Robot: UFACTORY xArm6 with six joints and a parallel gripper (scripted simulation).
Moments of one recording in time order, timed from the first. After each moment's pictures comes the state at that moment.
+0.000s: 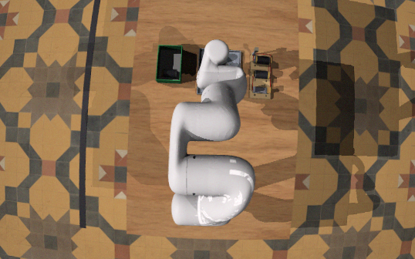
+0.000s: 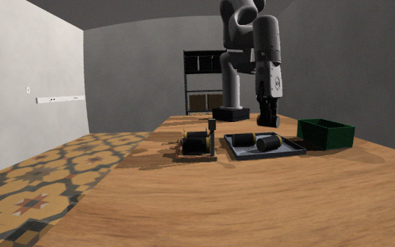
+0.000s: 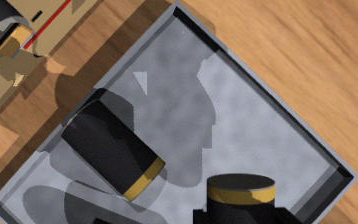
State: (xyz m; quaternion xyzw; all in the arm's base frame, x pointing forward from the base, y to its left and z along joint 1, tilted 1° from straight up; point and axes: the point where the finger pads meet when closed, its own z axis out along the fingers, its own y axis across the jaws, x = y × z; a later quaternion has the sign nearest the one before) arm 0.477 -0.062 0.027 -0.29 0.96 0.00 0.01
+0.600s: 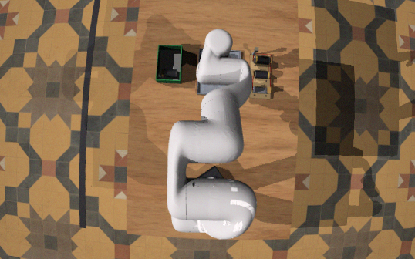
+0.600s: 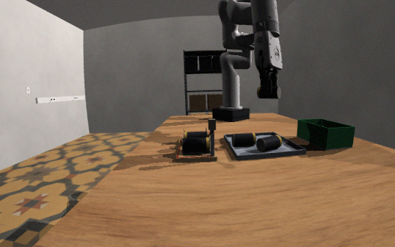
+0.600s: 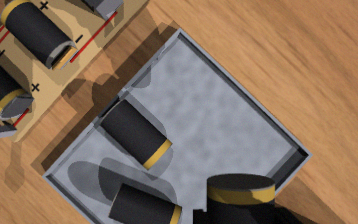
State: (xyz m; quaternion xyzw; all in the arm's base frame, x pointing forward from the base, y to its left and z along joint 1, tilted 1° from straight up) arm 0.479 -0.063 0.109 -0.29 0.96 0.00 0.01
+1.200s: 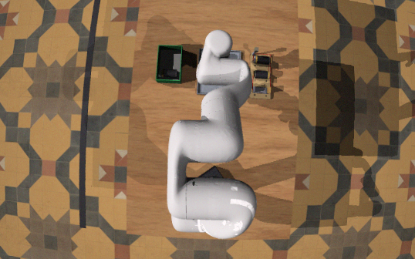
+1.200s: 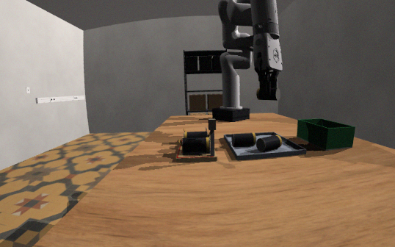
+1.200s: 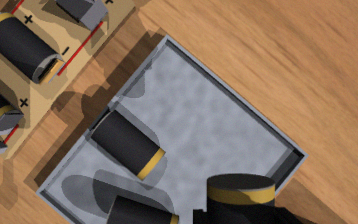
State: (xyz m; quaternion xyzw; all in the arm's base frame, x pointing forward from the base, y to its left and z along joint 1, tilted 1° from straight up) arm 0.474 -0.062 0.105 -0.27 0.96 0.00 0.01
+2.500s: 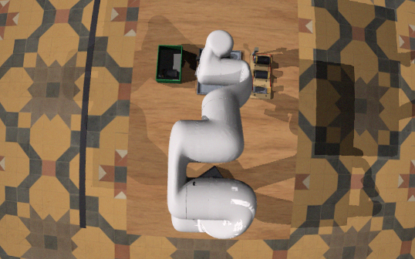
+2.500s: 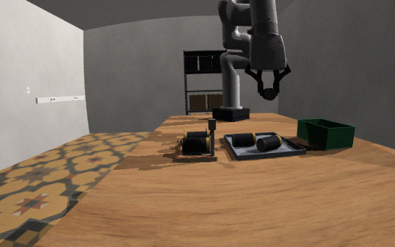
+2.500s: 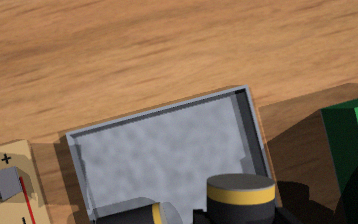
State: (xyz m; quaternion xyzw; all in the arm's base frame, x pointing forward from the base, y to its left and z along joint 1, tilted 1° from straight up) arm 0.475 -0.062 0.105 0.21 0.98 0.01 0.00
